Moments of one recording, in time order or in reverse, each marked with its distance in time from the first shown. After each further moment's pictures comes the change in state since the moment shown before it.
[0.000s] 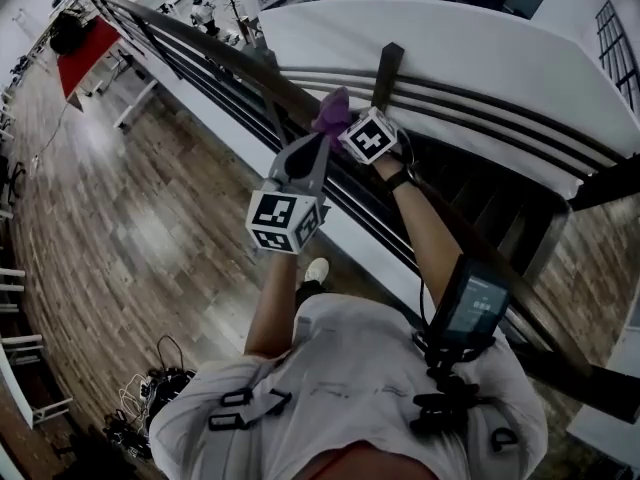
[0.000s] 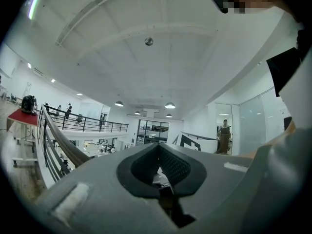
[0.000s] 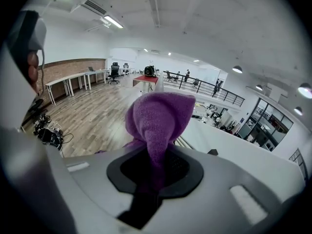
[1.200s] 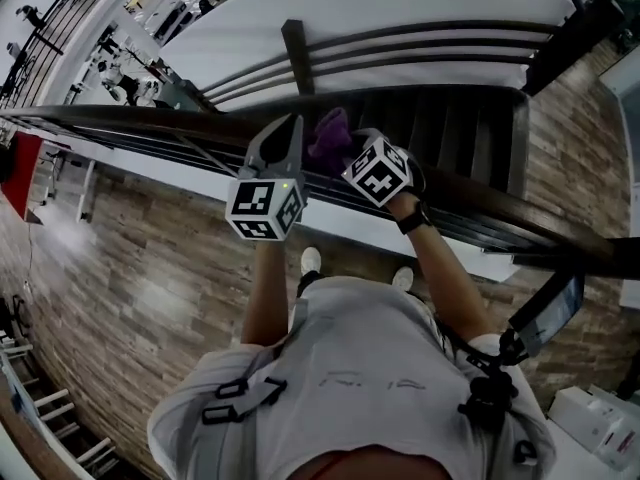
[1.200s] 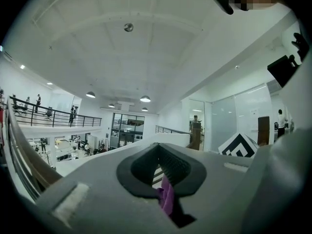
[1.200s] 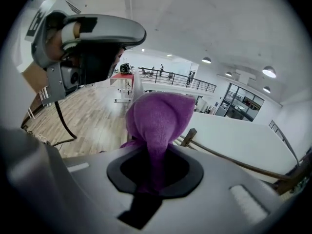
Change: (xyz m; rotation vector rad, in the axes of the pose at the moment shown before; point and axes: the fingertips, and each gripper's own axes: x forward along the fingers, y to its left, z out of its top) left arm 0.067 -0.123 -0.015 0.036 0.083 -0.318; right arm -0.163 0.016 -0.156 0.225 0.065 -0.223
